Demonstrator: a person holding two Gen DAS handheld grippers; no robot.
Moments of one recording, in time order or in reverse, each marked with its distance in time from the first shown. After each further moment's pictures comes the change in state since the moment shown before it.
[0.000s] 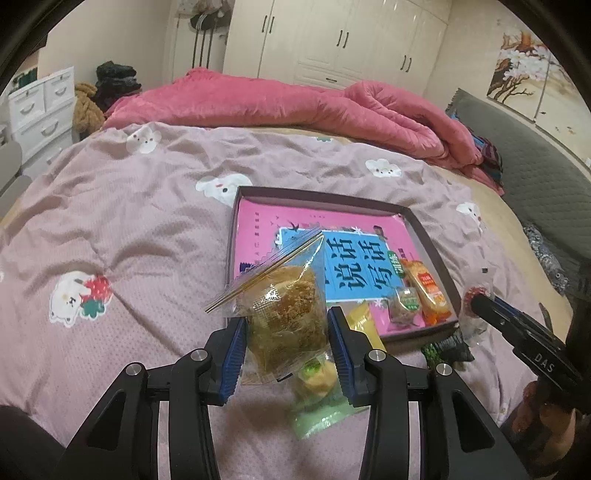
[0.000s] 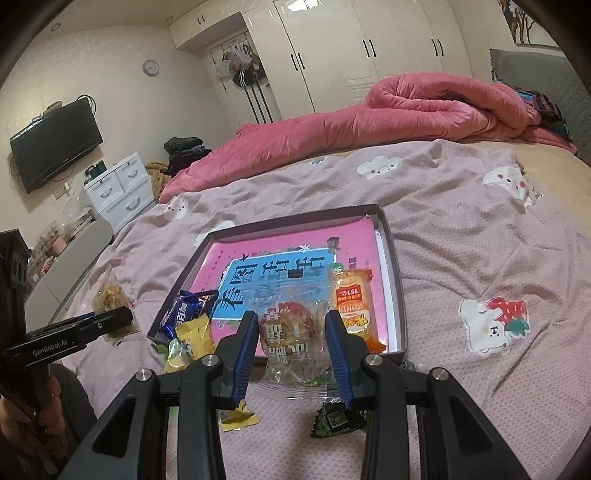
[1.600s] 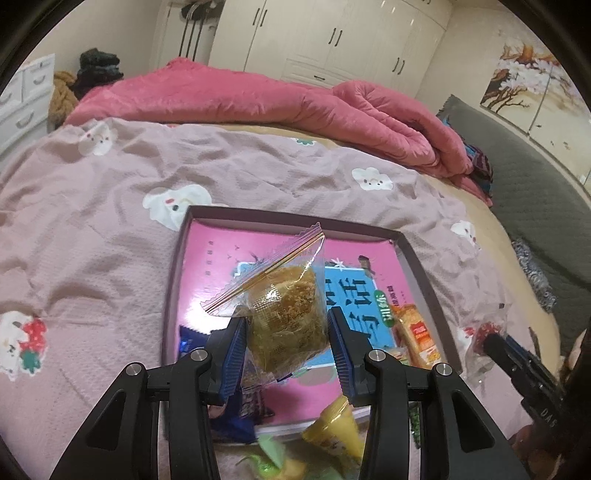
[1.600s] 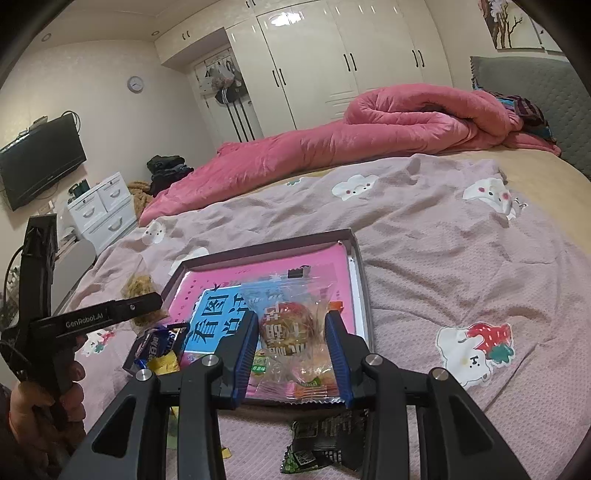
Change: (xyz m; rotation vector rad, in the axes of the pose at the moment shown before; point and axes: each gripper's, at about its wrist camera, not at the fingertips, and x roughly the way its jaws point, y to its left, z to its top) left arm 0.074 -0.021 0.049 -0.036 0.019 -0.100; right arm 0.010 -0.021 0.017 0.038 -0.067 -0.068
